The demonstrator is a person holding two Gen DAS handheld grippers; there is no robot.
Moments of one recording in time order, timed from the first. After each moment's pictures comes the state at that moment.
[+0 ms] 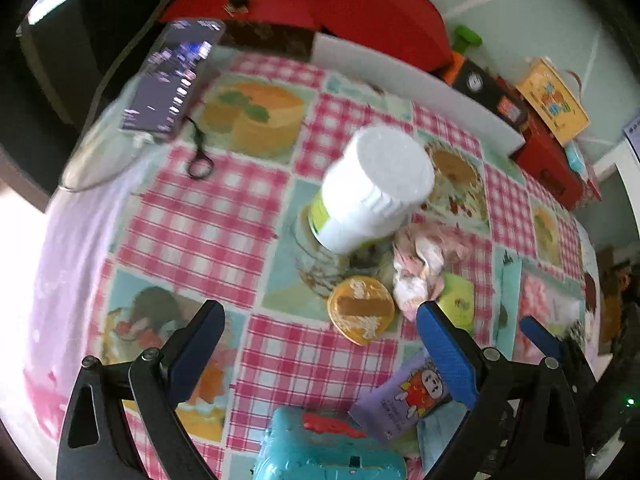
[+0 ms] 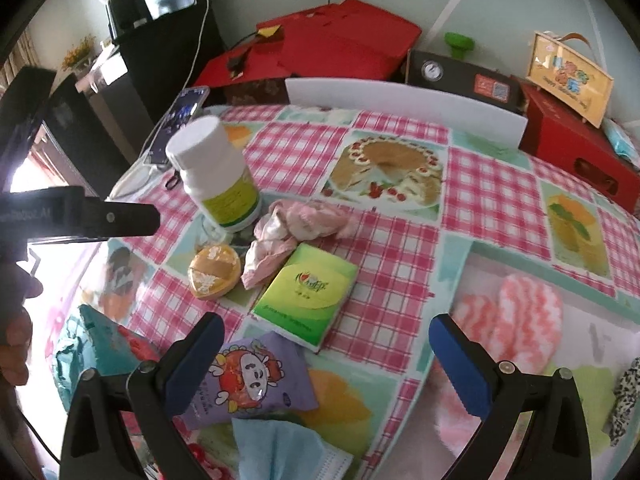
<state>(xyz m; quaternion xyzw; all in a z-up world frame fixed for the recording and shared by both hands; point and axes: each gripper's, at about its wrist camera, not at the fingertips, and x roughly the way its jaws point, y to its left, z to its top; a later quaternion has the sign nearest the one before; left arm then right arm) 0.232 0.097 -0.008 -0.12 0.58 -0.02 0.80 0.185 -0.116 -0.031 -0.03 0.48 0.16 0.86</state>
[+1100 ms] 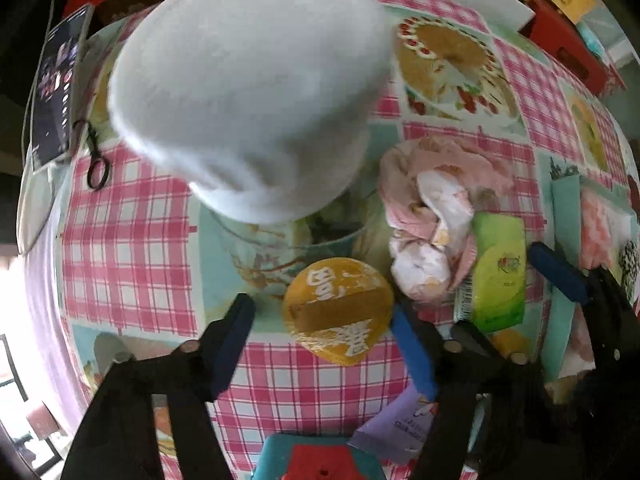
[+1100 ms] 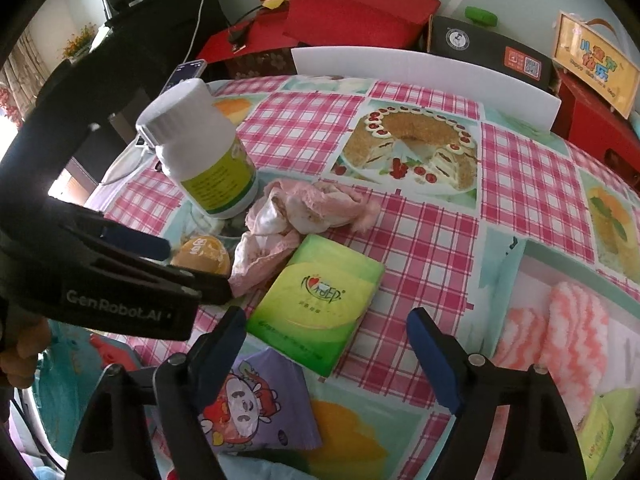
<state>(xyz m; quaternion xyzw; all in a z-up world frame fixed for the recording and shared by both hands) 0.307 0.008 -0.078 0.03 0.69 -0.06 0.72 0.213 -0.103 -0.065 -0.02 0.51 0.18 0.84</state>
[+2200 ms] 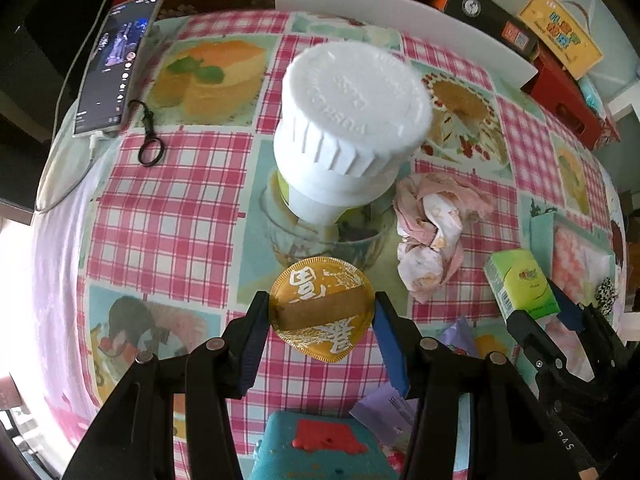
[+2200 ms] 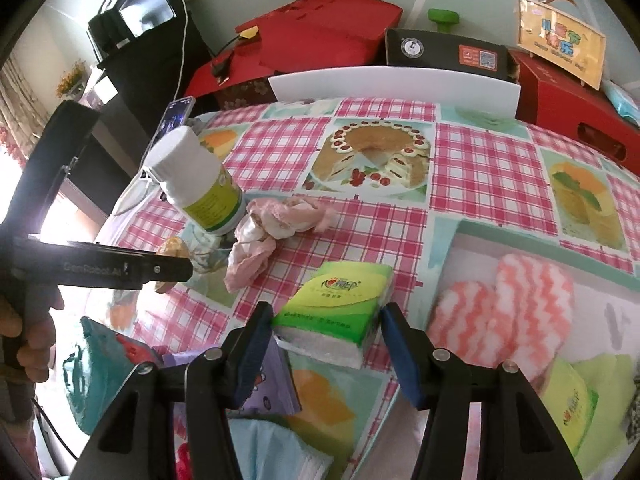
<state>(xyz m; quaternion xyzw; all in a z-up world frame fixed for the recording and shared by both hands) 0.257 0.057 -0.042 -0.05 0.64 -0.03 0.76 0.193 -0.144 -0.036 0.03 0.50 0.17 0.85</state>
